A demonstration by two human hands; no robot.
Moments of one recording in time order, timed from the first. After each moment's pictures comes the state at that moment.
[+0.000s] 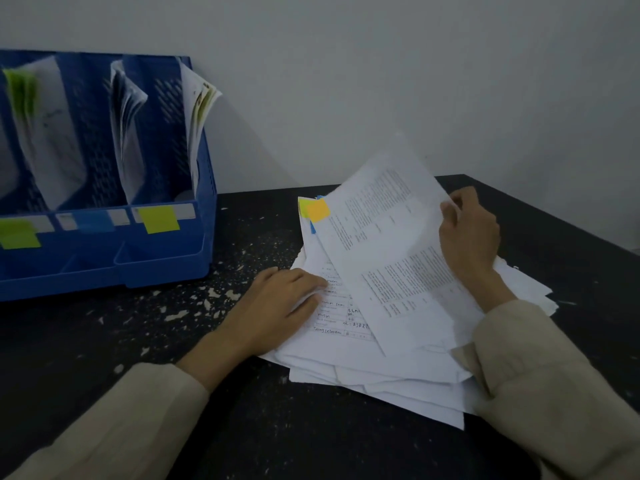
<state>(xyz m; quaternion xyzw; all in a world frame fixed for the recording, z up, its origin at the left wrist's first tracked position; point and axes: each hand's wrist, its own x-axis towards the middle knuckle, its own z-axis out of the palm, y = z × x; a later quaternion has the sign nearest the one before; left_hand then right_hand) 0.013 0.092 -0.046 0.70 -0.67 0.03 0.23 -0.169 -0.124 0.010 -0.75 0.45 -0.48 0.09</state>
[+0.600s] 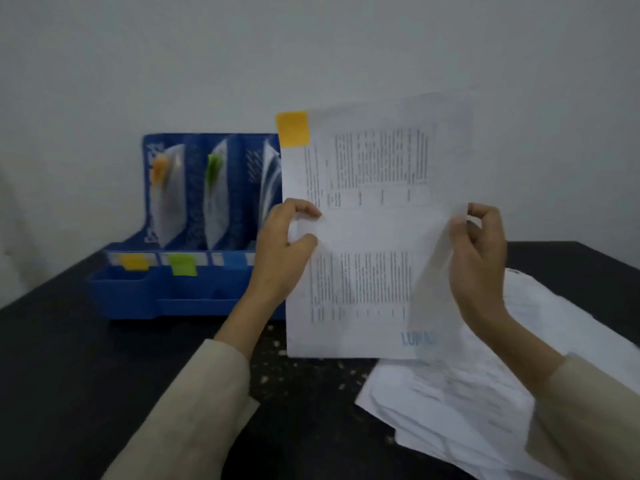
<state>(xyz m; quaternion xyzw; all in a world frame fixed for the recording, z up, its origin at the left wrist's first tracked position) 0.070 0.145 0.069 0.66 -0.42 0.09 0.61 -0.075 -0.012 0.064 -0.66 0.16 -0.59 0.43</state>
